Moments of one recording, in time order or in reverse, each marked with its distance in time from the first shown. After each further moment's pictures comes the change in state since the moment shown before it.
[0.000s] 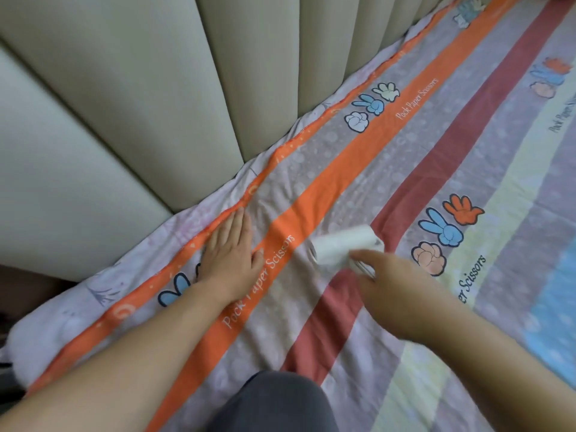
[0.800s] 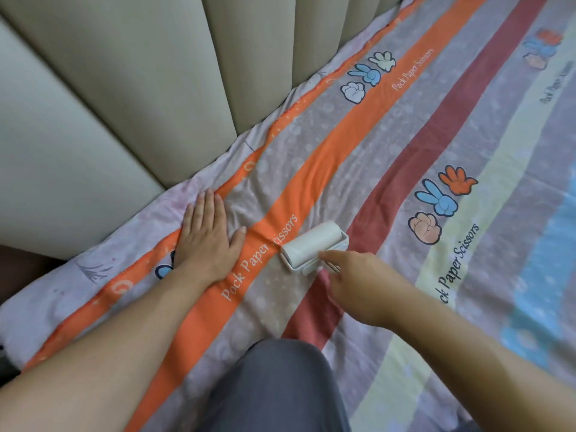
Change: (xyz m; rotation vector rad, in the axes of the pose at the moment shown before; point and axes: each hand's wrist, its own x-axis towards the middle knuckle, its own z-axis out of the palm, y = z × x) left_hand -0.013 -0.035 0.018 0.047 0.023 -0.077; right_hand 0.000 -0.004 0.062 -0.140 -0.123 -0.060
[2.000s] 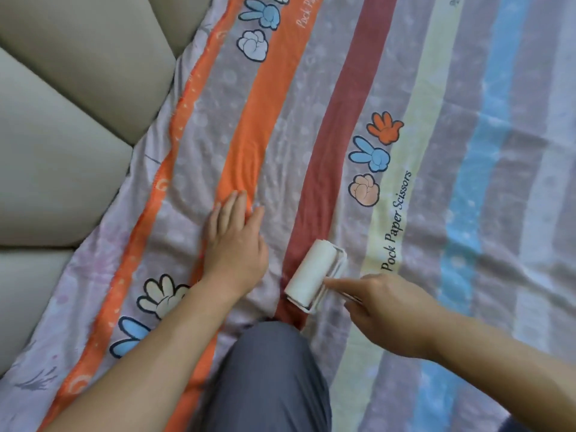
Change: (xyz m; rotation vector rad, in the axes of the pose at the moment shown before) left_hand 0.028 0.120 -0.034 -0.210 -0.148 0.488; right_hand -0.063 0.048 -0.021 0.122 -0.090 0.160
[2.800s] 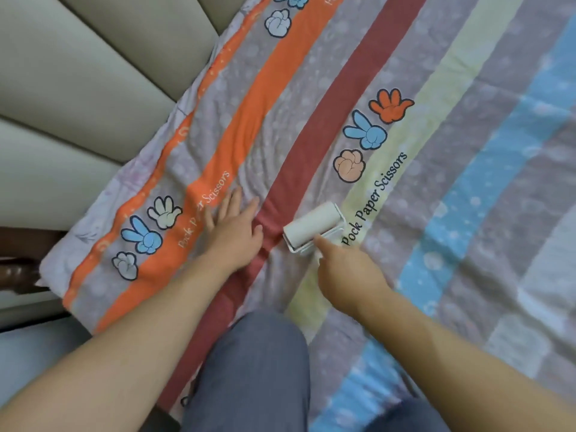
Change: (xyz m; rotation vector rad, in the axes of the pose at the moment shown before) left_hand -0.056 0.105 0.028 0.150 -0.233 -0.576; right_hand -0.005 0.096 0.038 0.092 0.039 -0.157
